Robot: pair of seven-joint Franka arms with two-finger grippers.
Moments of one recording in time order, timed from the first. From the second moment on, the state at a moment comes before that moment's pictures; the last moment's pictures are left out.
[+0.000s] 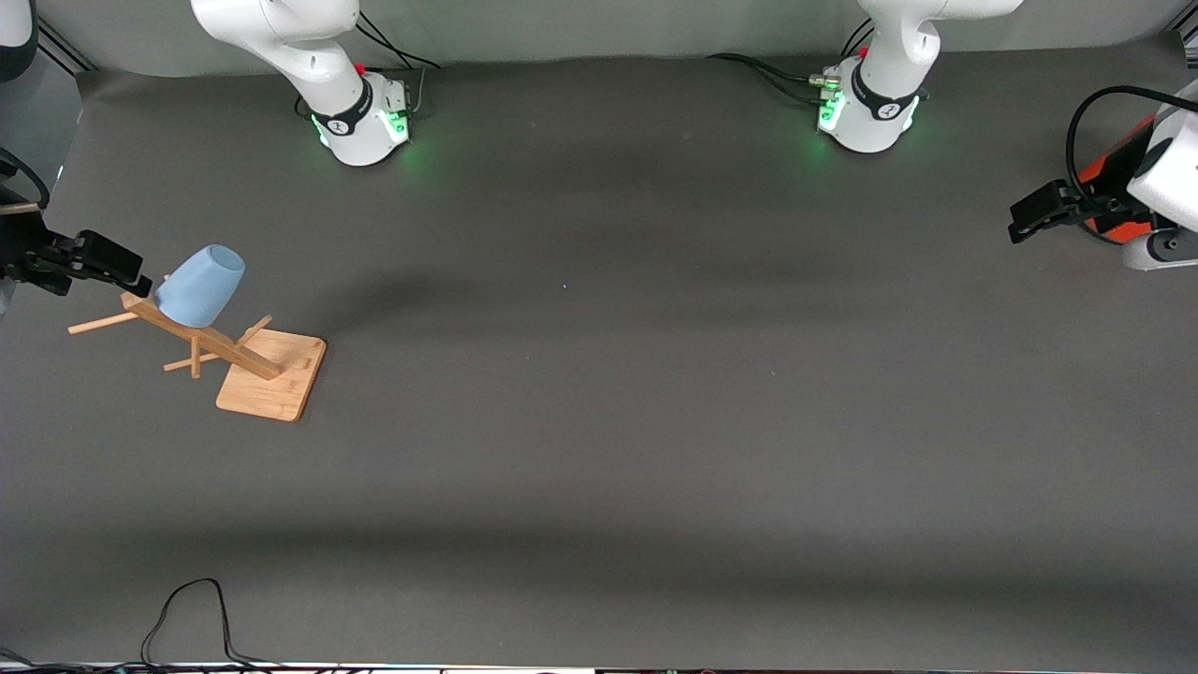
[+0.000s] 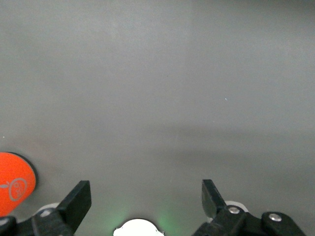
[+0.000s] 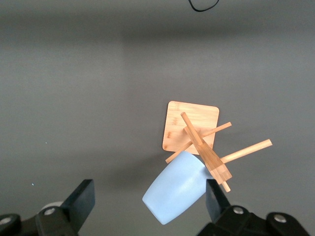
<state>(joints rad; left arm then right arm) -0.09 -0.06 0.04 -1.63 0.00 1.48 -0.16 0.04 0.02 -0.07 -1.53 -0.01 1.57 0.04</state>
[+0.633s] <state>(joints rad) -0.09 -0.06 0.03 -1.64 0.00 1.48 -0.15 0.04 0.02 -0.07 -1.53 -0.01 1.57 0.04</state>
